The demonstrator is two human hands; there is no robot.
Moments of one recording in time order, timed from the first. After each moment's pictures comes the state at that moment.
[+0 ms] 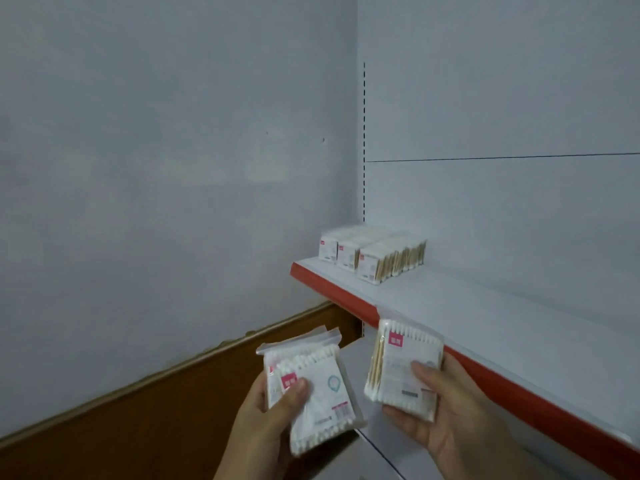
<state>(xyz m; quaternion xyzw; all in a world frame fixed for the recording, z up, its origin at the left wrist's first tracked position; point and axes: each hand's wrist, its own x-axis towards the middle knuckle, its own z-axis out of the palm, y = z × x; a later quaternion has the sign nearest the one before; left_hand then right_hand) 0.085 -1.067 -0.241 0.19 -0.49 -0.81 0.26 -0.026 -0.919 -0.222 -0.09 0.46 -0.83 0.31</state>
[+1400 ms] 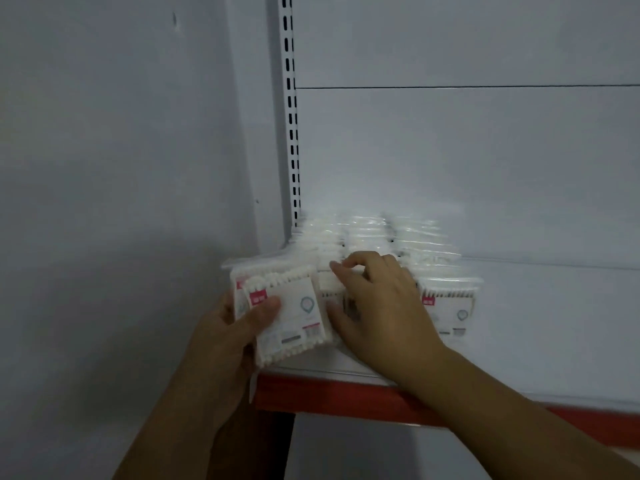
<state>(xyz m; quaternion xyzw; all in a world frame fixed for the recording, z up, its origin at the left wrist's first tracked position) -0.317 -1.461 -0.220 -0.04 -0.52 -0.85 -0.03 -0.323 -1.277 -0.223 -0.14 0.92 -0.13 -0.34</state>
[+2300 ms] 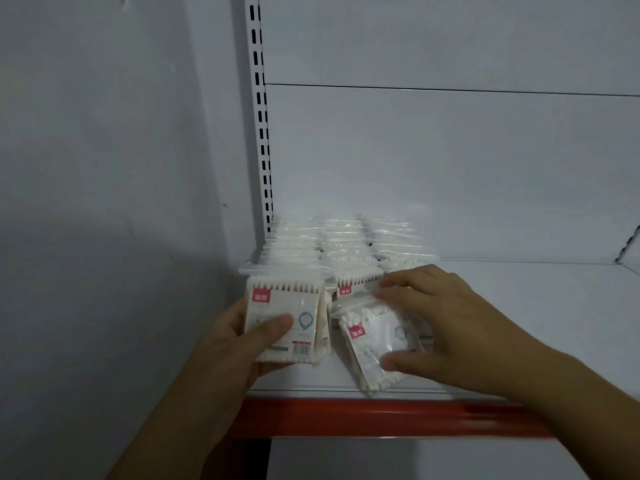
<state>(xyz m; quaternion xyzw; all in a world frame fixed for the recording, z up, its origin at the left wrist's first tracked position) -0.329 -1.445 -0.220 -0.08 -0.59 -0.79 -0.10 -0.288 -1.200 -0.199 -0.16 0.97 -0.06 -0.15</state>
